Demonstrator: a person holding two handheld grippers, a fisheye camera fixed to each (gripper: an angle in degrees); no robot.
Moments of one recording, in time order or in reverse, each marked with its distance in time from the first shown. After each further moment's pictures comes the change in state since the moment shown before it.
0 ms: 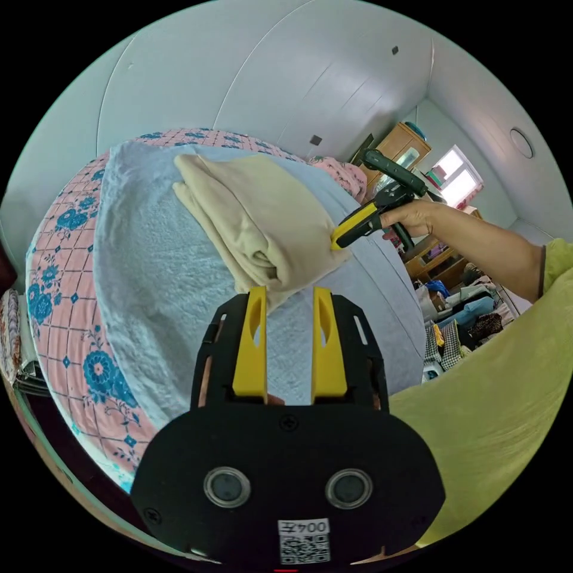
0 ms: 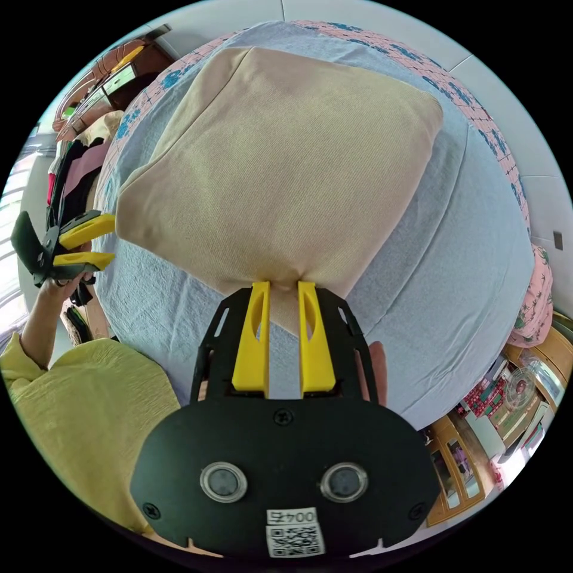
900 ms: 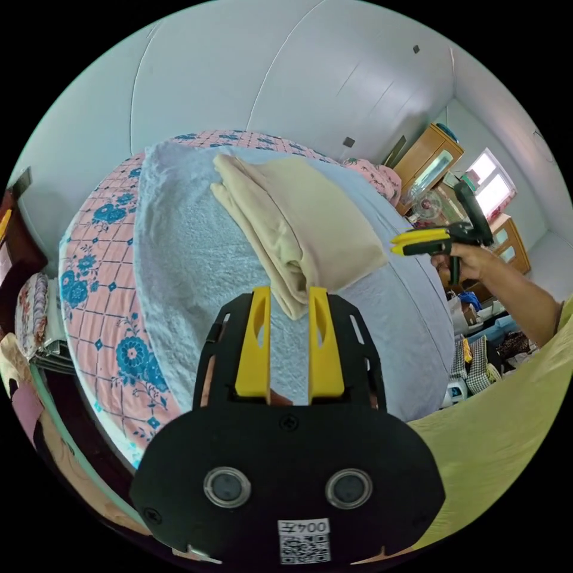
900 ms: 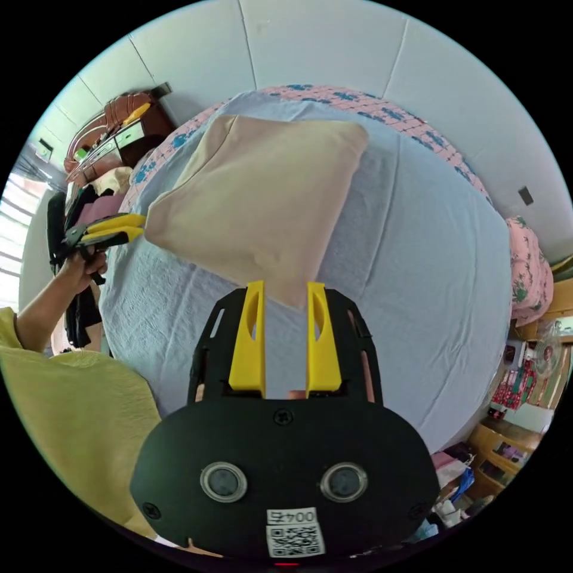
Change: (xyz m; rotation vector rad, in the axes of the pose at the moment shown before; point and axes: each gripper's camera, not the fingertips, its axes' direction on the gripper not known) left arm 0.055 0.074 0.051 0.005 -0.157 -0.062; right arm -0.042 0.155 -0.104 0.348 -0.019 0.106
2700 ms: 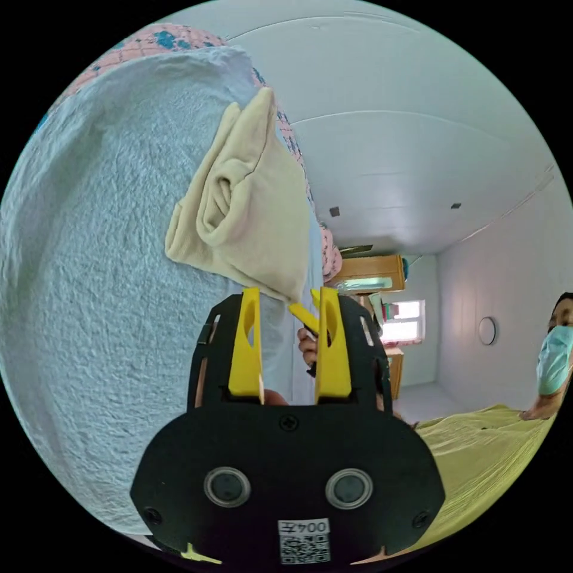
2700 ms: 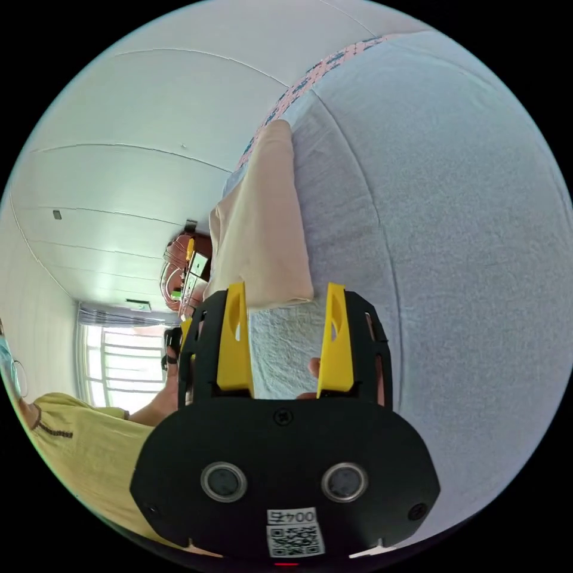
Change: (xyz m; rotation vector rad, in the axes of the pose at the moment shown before) left arm -0.085 0.033 0.020 0.156 0.581 -0.658; right arm 0.231 0.083 -0.176 0.317 -0.733 0.527
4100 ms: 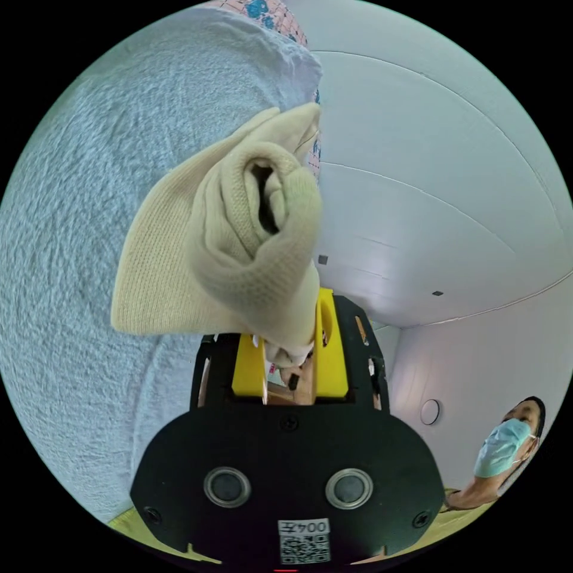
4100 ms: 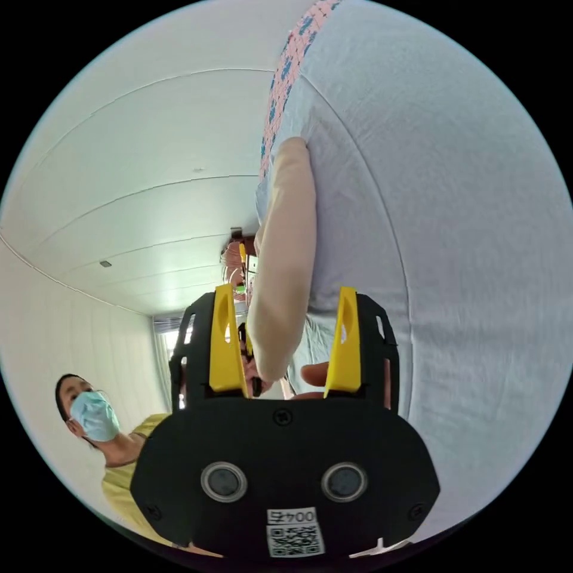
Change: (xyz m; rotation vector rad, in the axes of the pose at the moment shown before) left arm 0.027 -0.068 0.006 0.162 0.190 -0.365; right arm 0.089 -0.210 -0.006 -0.183 -0.366 0.168
